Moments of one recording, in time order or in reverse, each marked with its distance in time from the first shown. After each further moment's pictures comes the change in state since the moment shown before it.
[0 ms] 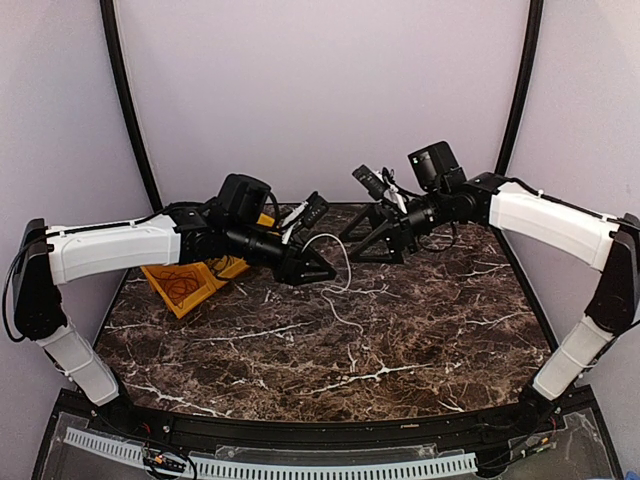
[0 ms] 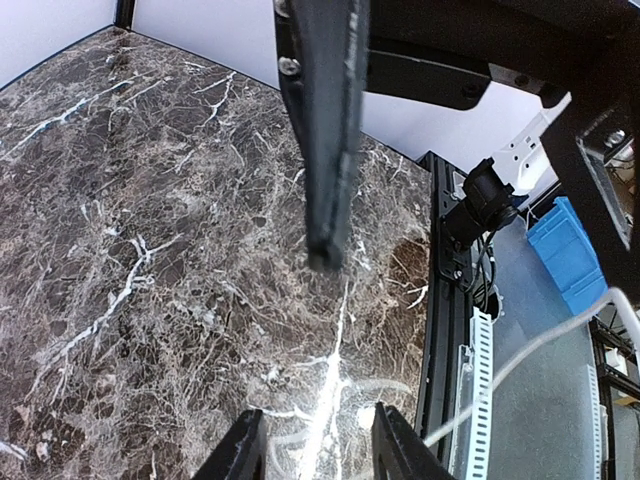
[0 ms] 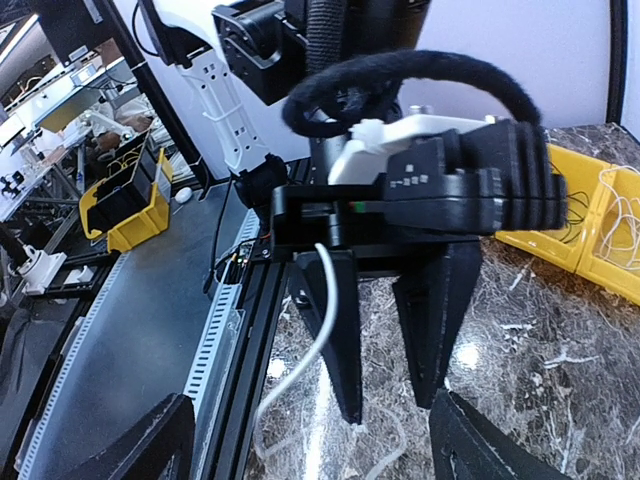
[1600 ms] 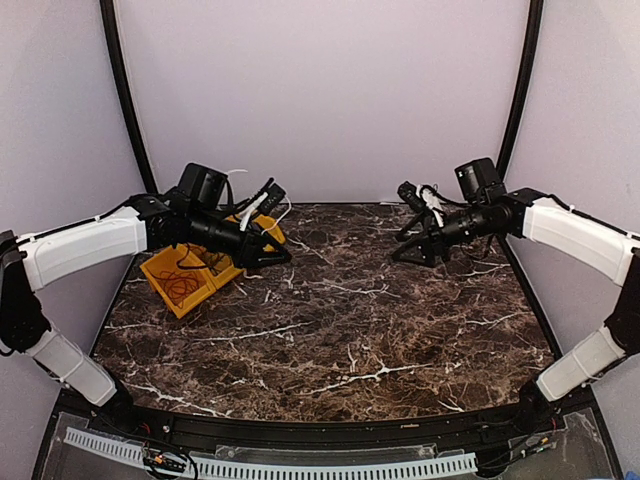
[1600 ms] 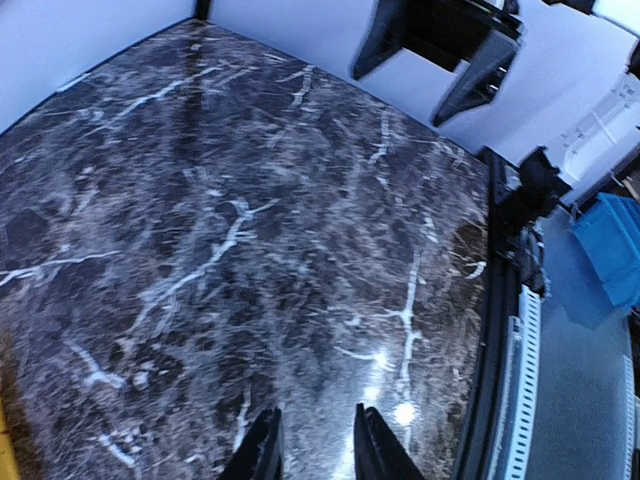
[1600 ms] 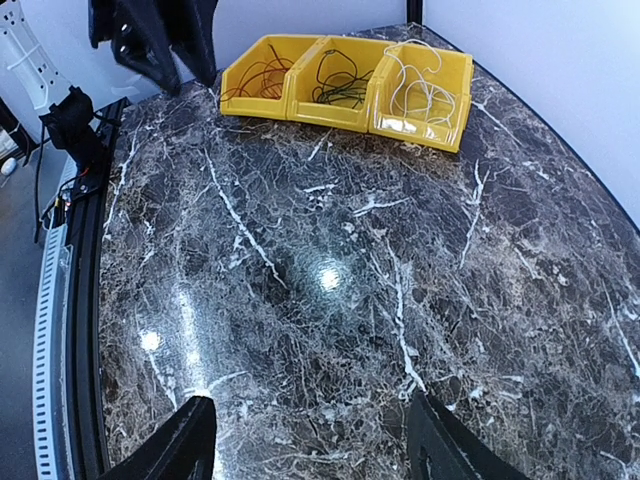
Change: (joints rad) left arm 0.208 -0.141 -0.056 -0.165 -0.017 0.146; right arm -0.214 -0.161 -0.228 -0.035 0.331 -0.169
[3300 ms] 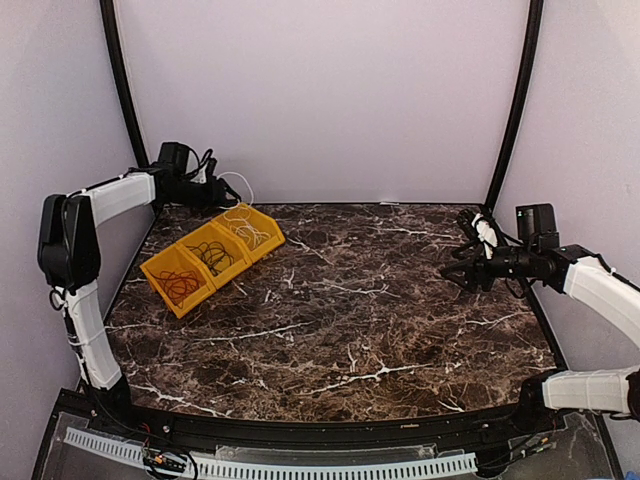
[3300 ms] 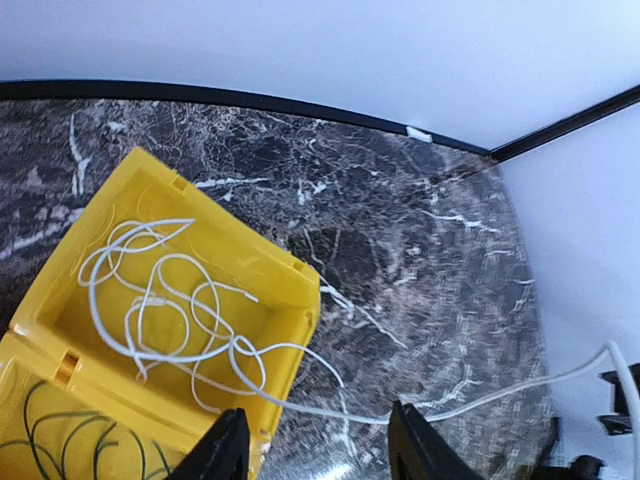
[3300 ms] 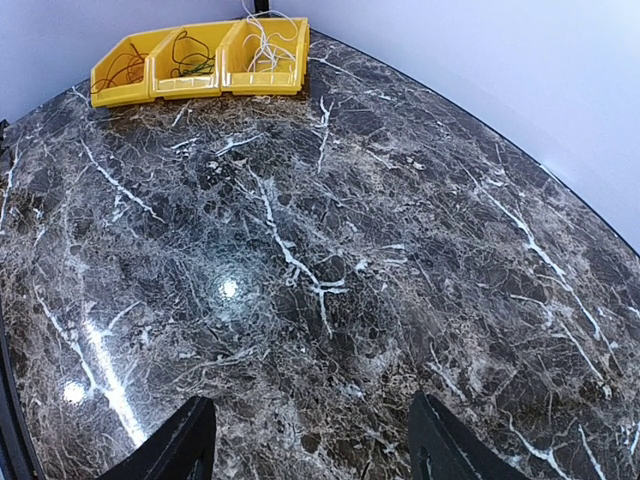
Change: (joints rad) left arm 0.412 0.535 0.514 -0.096 -0.157 -0.387; right arm -0.266 -0.389 -0.444 0.179 0.116 0.013
